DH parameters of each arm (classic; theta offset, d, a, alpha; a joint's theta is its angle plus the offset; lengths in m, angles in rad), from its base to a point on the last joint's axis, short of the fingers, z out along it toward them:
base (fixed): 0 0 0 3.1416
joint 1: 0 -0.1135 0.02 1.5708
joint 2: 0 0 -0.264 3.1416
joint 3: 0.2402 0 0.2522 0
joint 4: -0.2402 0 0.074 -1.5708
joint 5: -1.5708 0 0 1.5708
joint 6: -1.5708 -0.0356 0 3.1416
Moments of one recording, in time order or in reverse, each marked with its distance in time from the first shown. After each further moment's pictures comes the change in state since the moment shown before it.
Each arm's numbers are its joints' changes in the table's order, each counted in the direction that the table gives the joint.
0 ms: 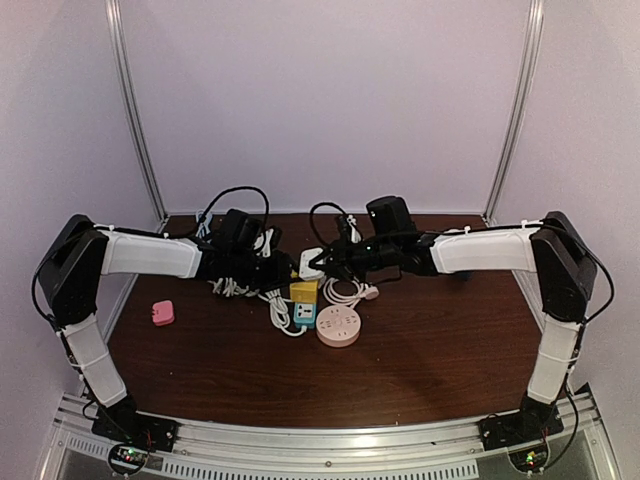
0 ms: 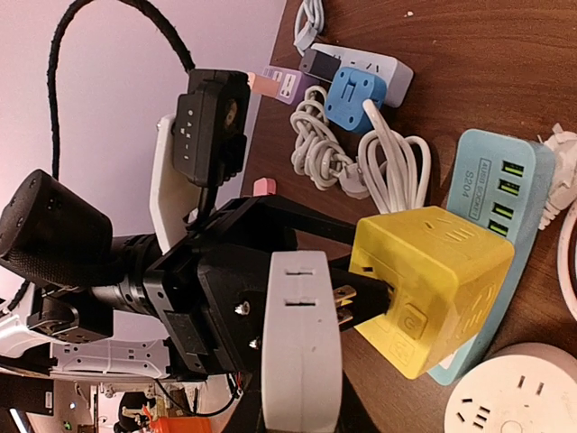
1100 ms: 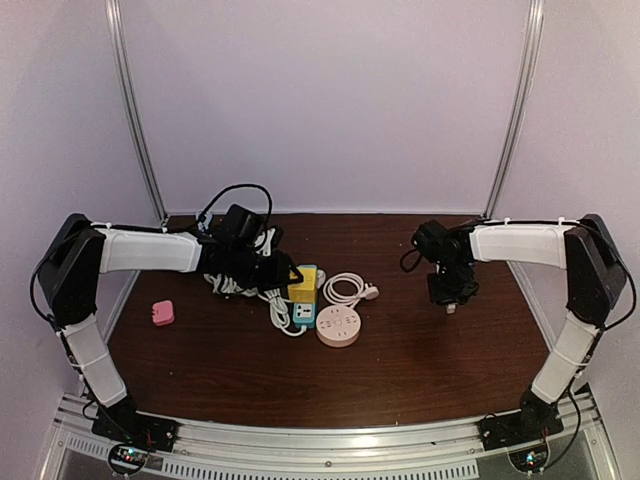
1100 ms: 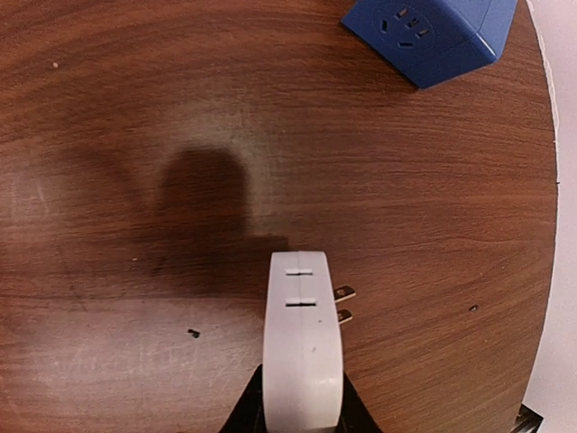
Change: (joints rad) left arm 0.000 -0.004 0.057 -0.128 0.005 -0.063; right arm 0.198 -0.176 -0.112 -1.015 -0.960 0.436
